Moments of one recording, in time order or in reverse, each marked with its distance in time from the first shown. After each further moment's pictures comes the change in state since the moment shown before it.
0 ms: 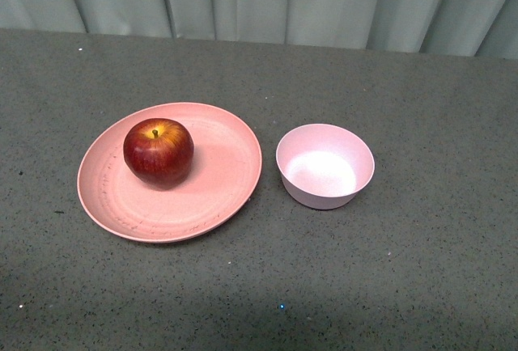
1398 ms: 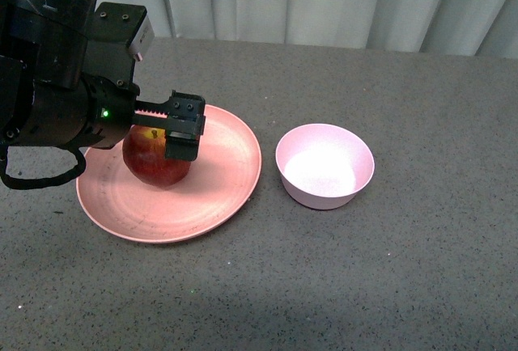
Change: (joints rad) left arm -0.156 1.305 0.738 0.003 -0.011 0.080; right arm 0.000 0.000 0.000 0.000 0.000 0.000
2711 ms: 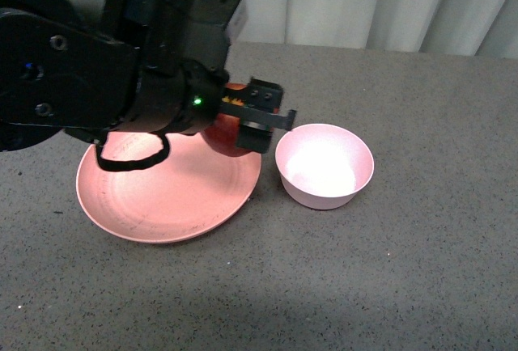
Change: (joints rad) left arm -0.219 0.023 0.131 -0.012 0.024 -0.005; right arm 0.000 0.000 0.000 0.000 0.000 0.000
